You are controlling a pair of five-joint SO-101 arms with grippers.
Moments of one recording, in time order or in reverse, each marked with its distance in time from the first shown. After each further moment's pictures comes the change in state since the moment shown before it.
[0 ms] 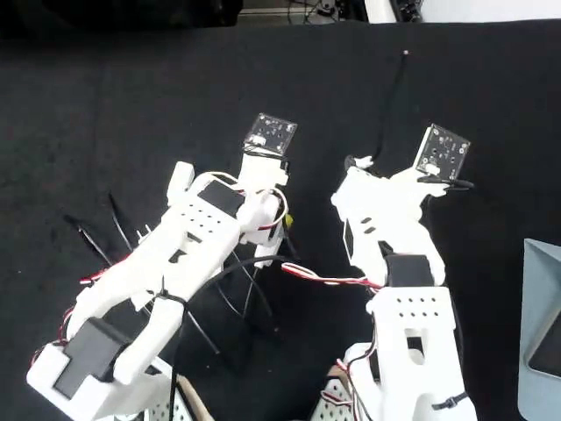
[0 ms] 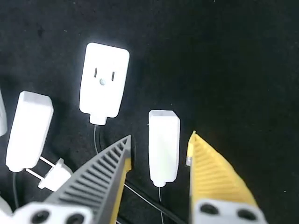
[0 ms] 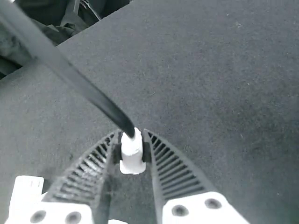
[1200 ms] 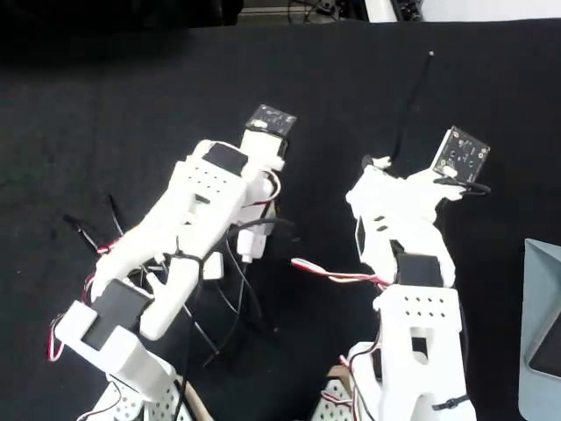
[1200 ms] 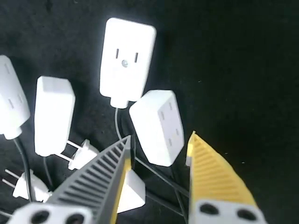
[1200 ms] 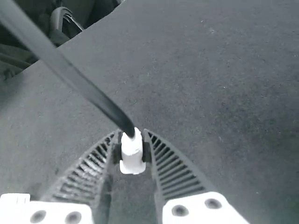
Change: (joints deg) left arm -4.7 14.2 -18.7 18.3 -7.2; right arm 4.7 0.4 0.0 0.0 0.0
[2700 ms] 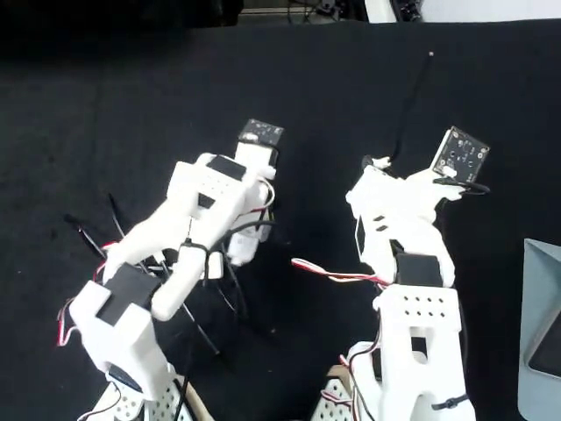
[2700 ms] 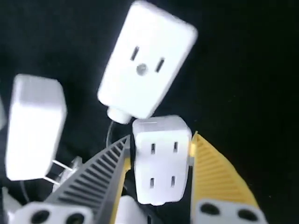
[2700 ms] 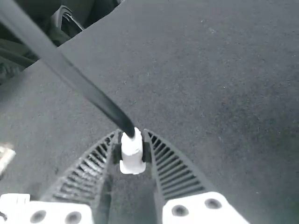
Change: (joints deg) left arm -1.1 7.7 6.1 -10.6 3.1; right arm 0.0 0.0 0.0 0.0 0.0
